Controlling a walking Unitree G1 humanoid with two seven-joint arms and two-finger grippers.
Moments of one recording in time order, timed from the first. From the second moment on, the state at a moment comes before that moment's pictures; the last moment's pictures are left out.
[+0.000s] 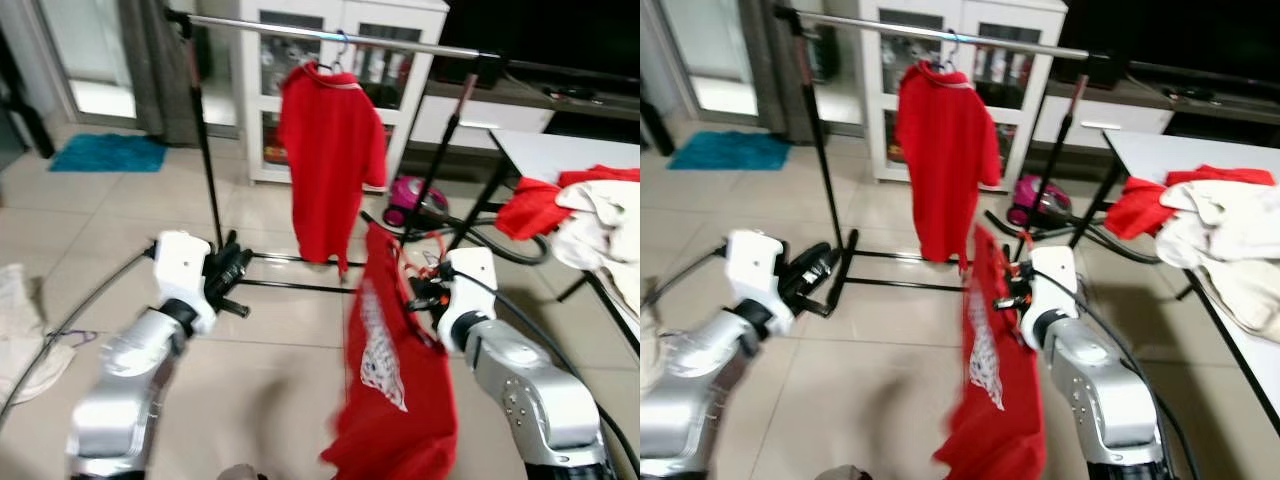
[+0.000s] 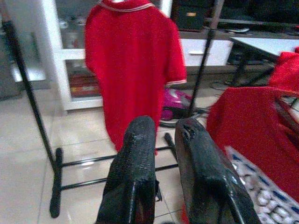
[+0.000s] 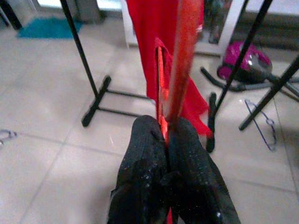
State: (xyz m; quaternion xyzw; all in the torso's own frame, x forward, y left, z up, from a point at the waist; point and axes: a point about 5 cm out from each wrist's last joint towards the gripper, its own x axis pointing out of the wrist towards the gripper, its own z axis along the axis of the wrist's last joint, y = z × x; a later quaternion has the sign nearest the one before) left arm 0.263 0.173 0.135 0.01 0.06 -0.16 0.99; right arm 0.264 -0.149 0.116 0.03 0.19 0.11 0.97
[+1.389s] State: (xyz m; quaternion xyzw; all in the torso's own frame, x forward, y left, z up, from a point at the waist) left arm 0.254 0.161 0.135 -0.02 0.06 -0.12 0.99; right arm 0.271 -0.139 0.132 0.03 0.11 0.12 0.99
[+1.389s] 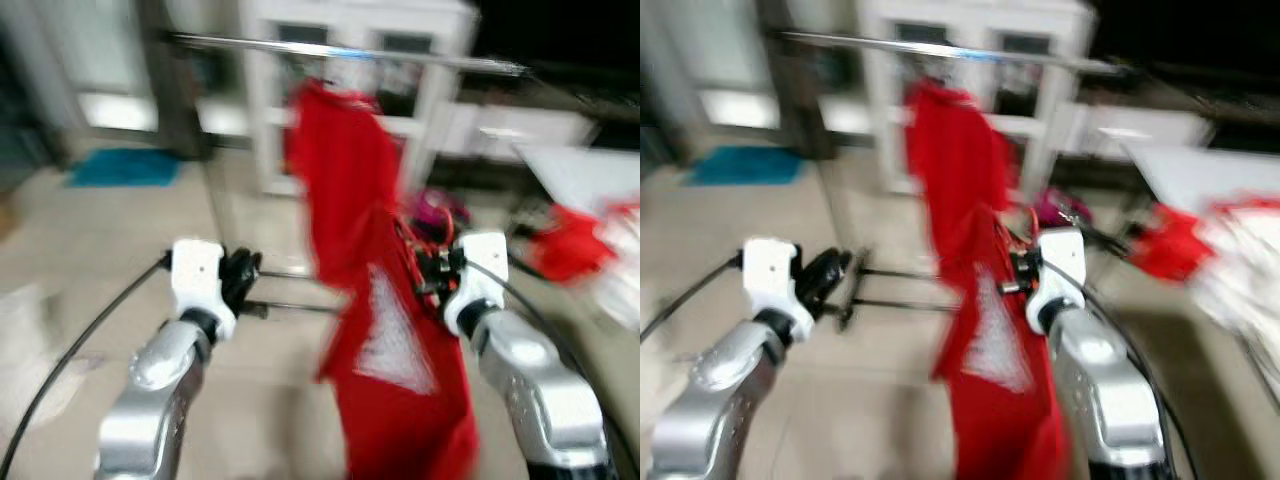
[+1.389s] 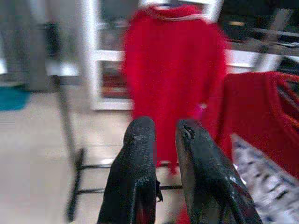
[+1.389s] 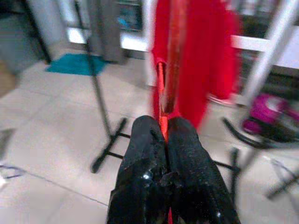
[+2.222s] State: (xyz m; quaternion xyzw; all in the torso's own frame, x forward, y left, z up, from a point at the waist) left arm 0.258 0.162 0.139 -0.01 0.05 -0.13 0.99; right arm 0.270 -0.134 0.131 0.01 0.08 0.13 0.99
